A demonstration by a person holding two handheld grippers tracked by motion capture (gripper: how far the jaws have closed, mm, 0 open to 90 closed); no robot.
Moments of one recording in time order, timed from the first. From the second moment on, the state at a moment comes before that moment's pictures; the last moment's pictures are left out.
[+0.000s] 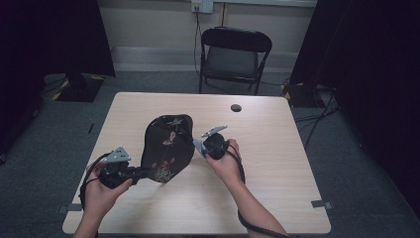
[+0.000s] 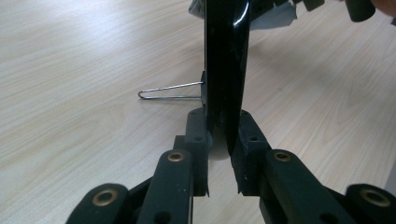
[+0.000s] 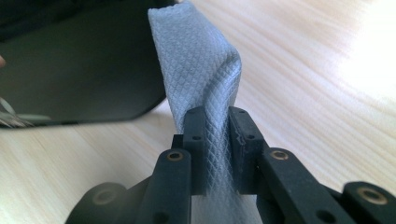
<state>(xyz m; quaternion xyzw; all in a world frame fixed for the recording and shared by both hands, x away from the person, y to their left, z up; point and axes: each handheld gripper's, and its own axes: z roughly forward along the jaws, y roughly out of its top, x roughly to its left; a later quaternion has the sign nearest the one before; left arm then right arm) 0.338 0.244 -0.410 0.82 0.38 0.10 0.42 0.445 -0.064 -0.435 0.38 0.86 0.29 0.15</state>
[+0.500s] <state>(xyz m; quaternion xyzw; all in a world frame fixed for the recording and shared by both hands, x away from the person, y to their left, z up) 0.339 0.244 -0.409 0.82 0.38 0.10 0.42 0.435 -0.067 -0.457 0.36 0.88 0.26 0.17</state>
